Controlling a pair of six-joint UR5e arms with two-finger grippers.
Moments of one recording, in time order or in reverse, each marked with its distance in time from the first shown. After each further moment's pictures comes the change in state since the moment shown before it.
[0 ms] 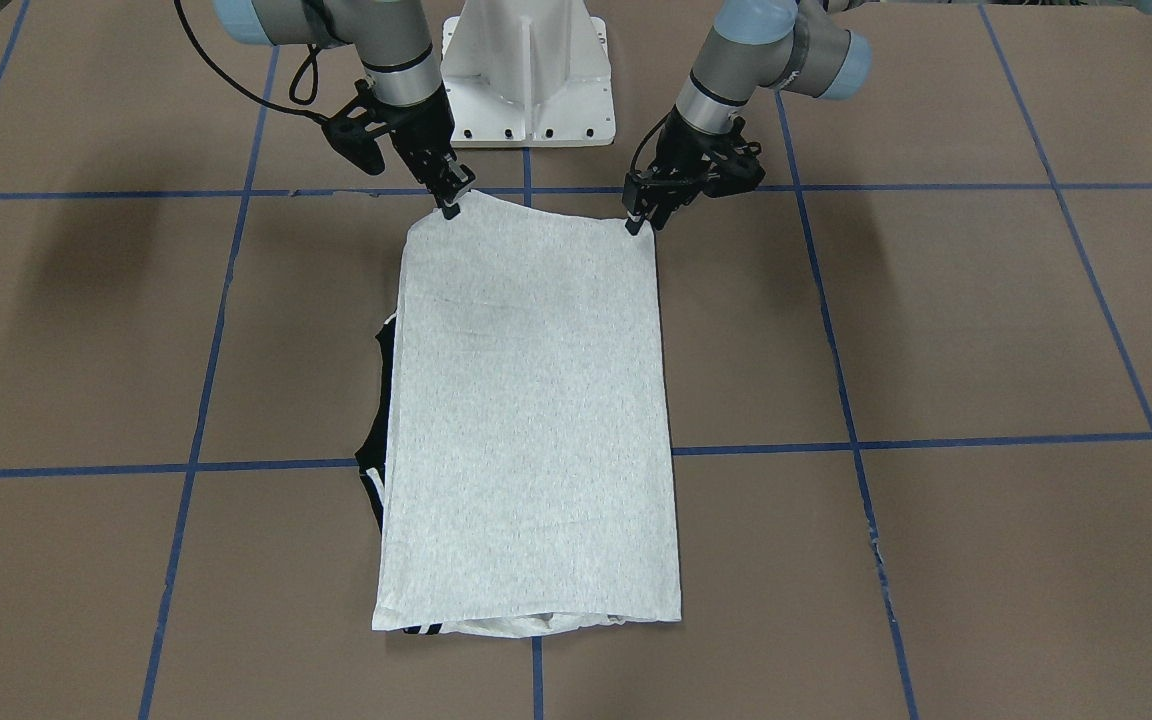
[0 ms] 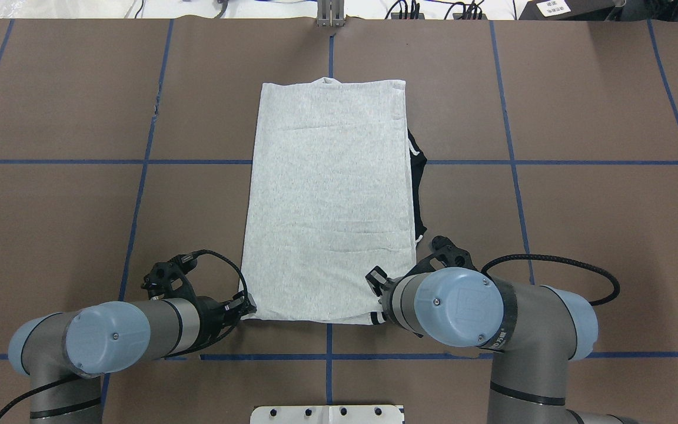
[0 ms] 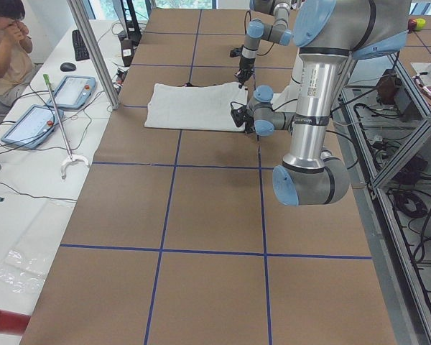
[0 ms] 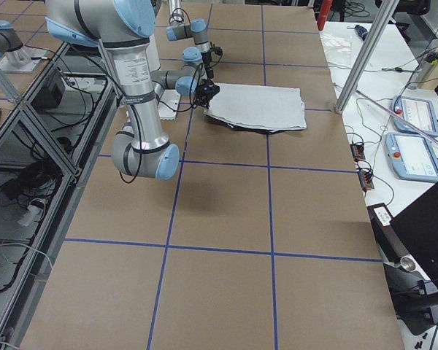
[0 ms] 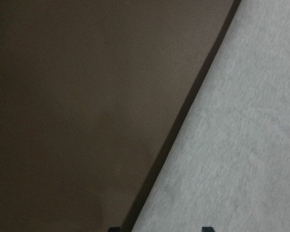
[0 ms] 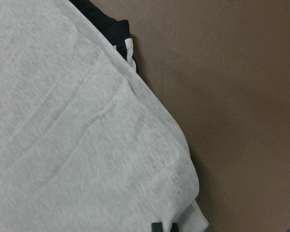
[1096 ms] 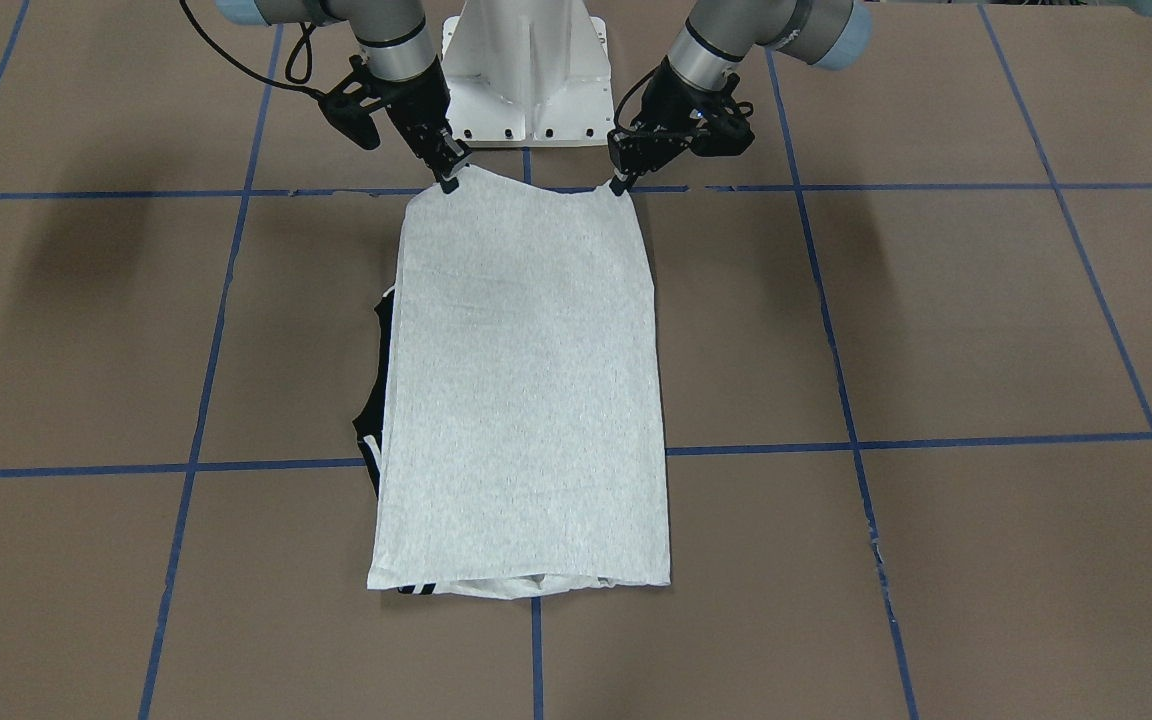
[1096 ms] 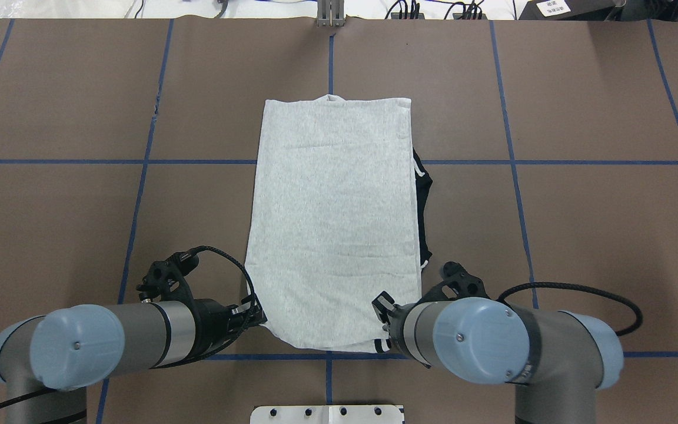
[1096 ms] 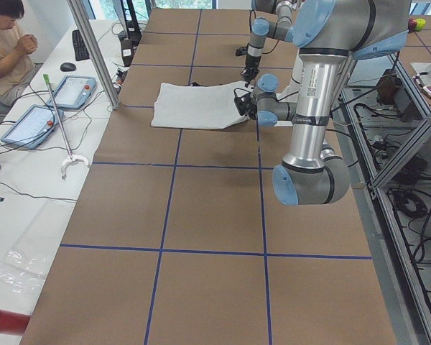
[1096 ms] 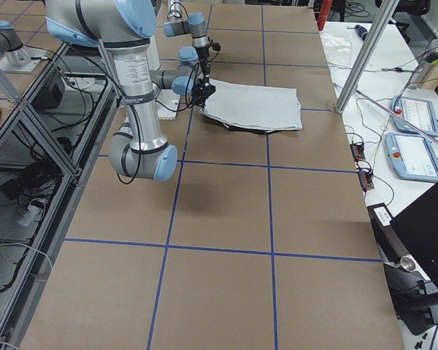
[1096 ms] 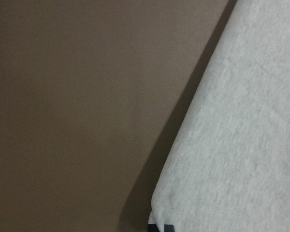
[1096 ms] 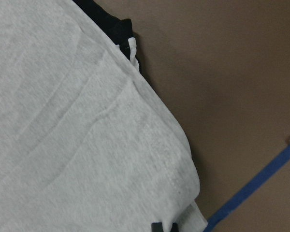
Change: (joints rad) left arm 0.008 -0.002 -0.174 0.001 -0.021 -0.037; right arm -0.072 -0.076 0.118 -0.001 -0.004 0.081
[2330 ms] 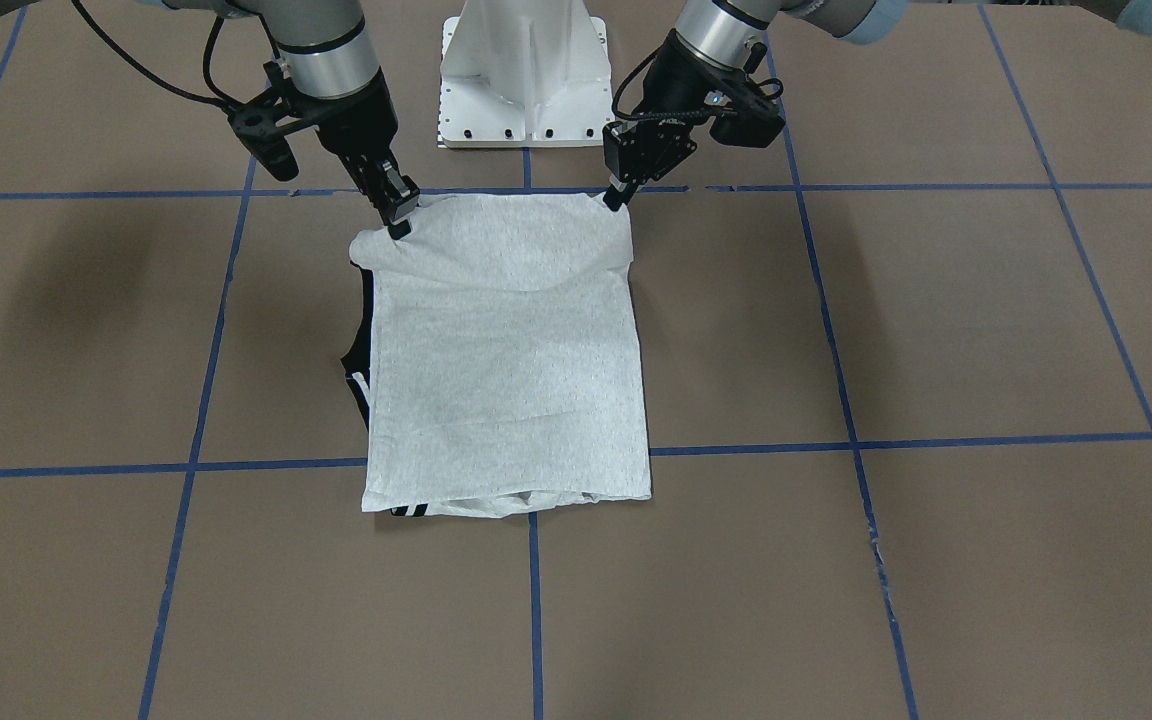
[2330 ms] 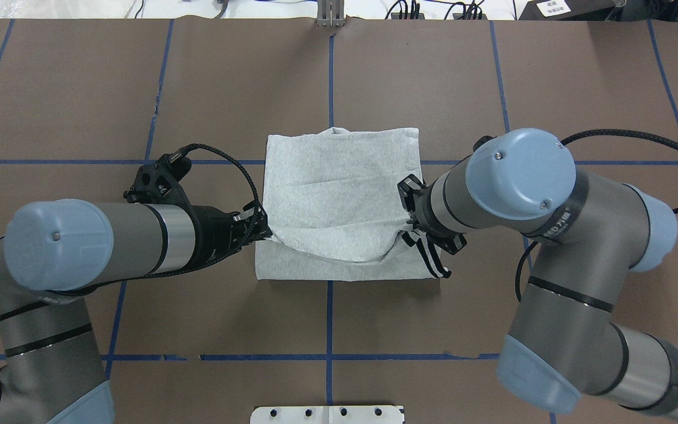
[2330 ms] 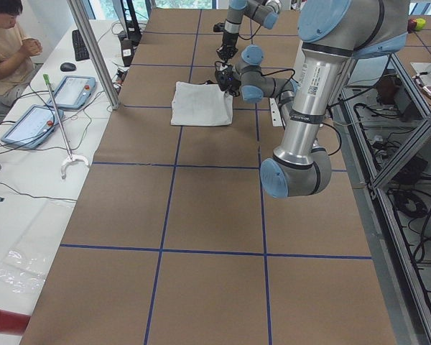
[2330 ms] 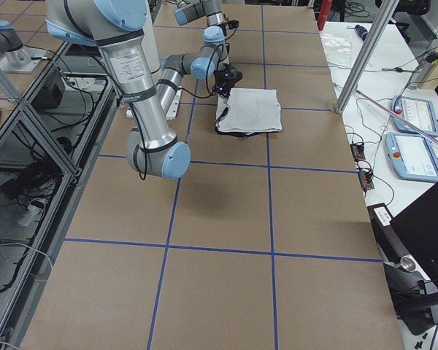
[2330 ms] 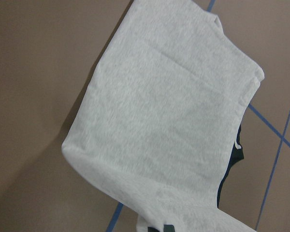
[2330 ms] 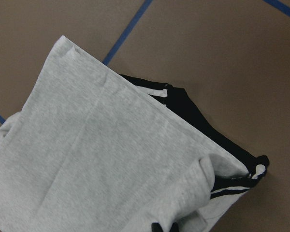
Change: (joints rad) left arm -0.232 -0.166 0.011 0.180 -0.077 0.085; right arm 0.357 0.169 -0.071 -0.182 0.175 -0.191
